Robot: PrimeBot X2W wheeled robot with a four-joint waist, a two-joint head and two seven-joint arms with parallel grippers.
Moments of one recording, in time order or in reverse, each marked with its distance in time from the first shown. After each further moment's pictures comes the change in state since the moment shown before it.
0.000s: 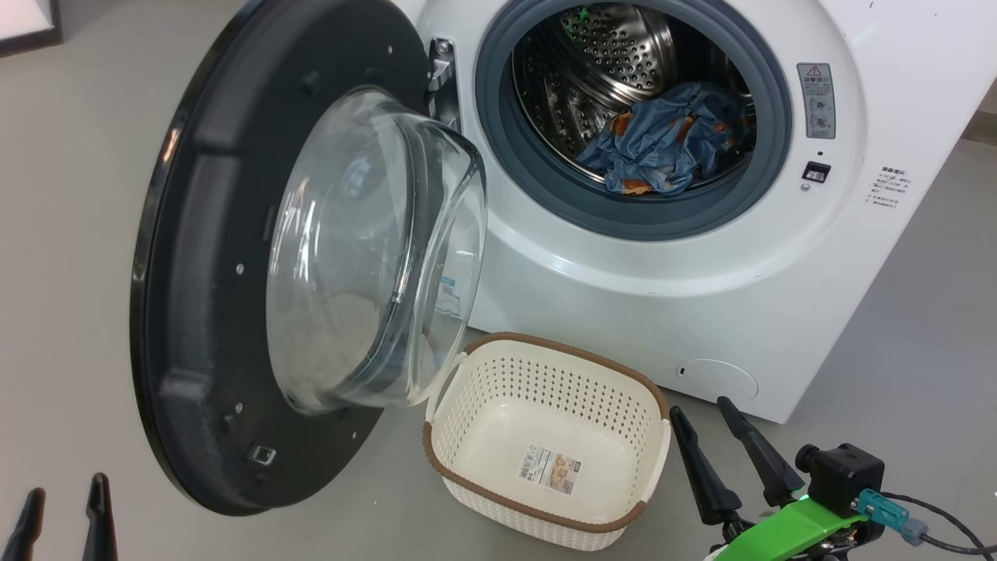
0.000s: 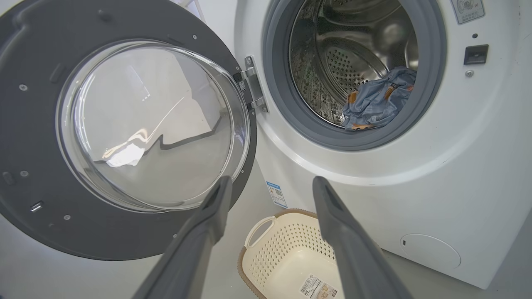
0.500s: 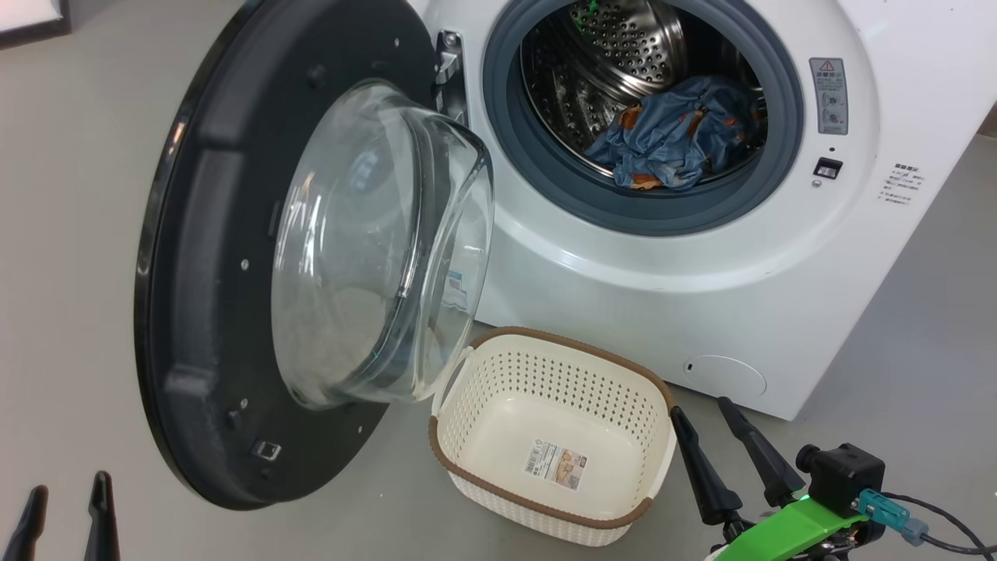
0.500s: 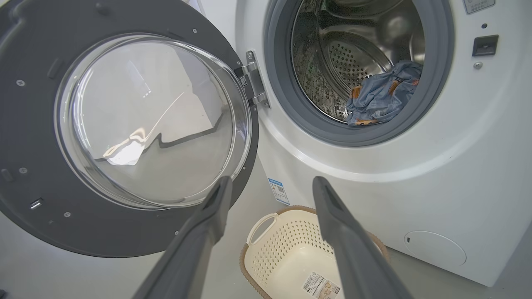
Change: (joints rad) left arm -0.001 -0.002 0.000 -0.002 0.005 -0.008 0.000; right arm 0.000 -0.001 -0.002 0.002 0.000 0.000 0.000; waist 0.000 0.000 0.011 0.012
